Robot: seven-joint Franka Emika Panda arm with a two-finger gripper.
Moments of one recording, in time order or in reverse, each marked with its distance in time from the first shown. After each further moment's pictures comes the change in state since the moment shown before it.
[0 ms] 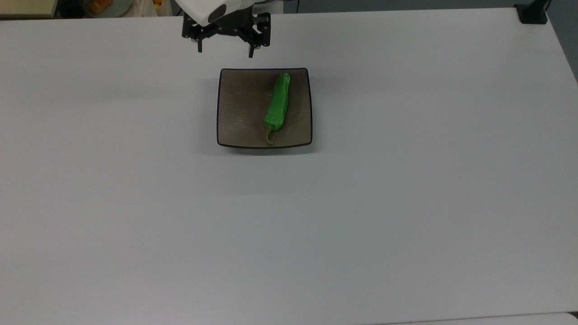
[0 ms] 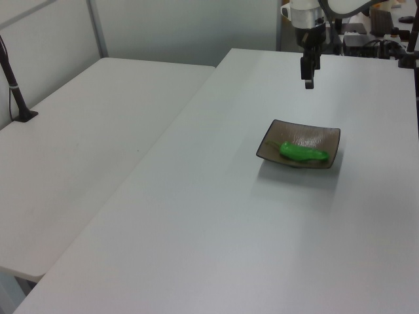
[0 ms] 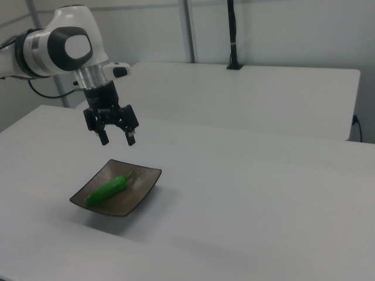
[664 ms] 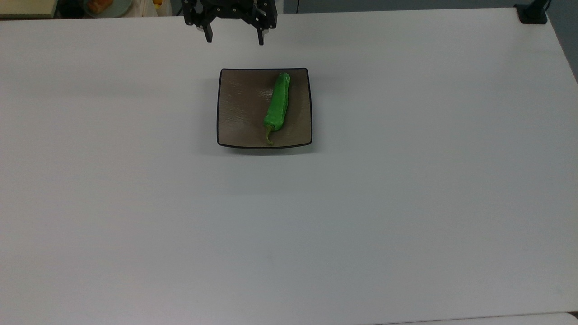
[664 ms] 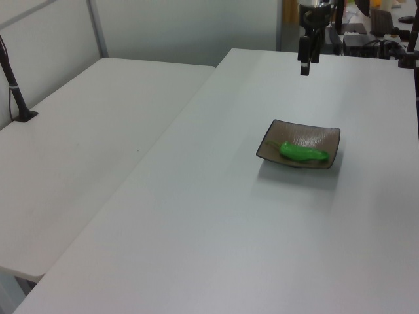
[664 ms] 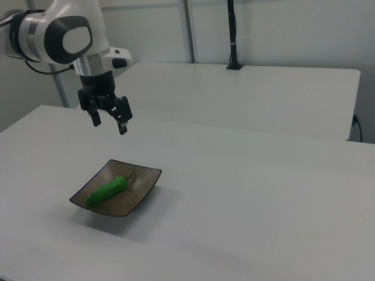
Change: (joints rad) arm -0.049 -0.060 -0.013 0.009 0.223 0.038 0.000
